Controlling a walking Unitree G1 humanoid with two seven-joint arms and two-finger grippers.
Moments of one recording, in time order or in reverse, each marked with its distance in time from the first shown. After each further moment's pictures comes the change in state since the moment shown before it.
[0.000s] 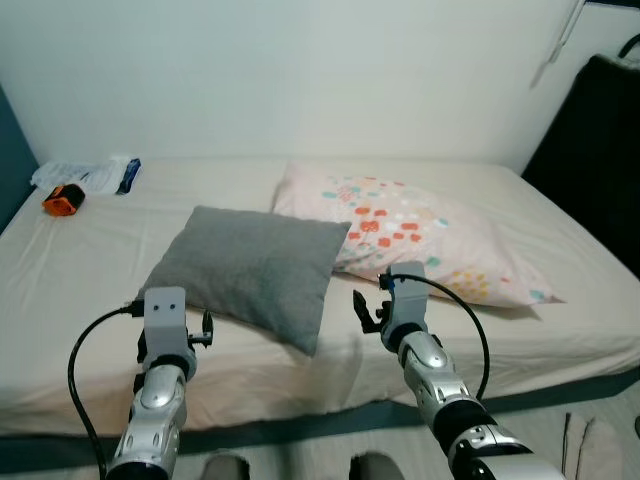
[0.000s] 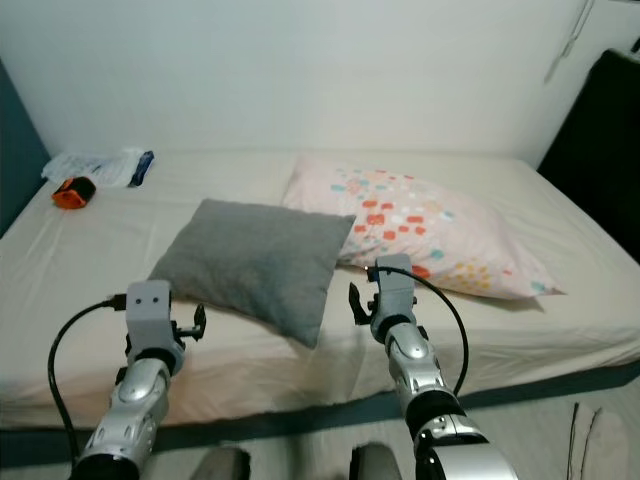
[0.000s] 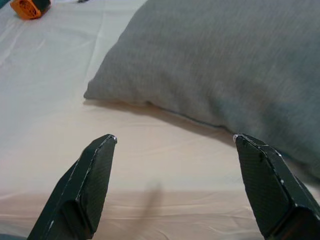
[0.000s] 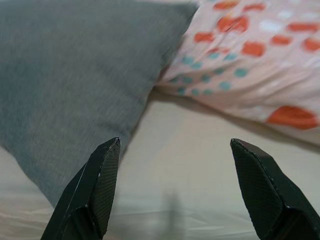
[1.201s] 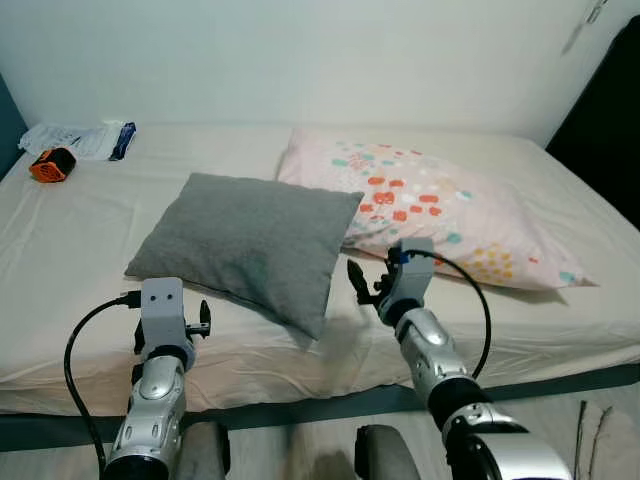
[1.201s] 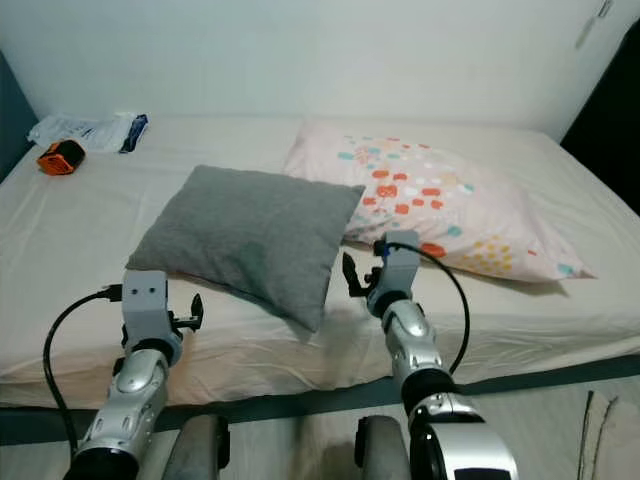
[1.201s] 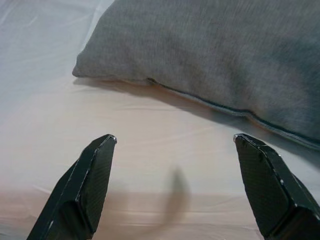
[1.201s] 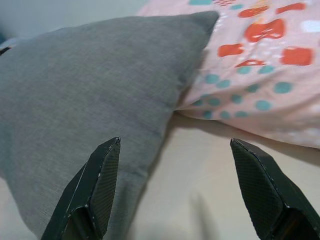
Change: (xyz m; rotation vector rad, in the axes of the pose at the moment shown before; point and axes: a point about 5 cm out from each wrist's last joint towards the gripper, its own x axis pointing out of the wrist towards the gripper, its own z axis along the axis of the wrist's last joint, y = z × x) left arm 0.000 0.005 0.008 -0.005 -0.008 0.045; right arm 0.012 0.004 0.038 0.133 -0.152 0.124
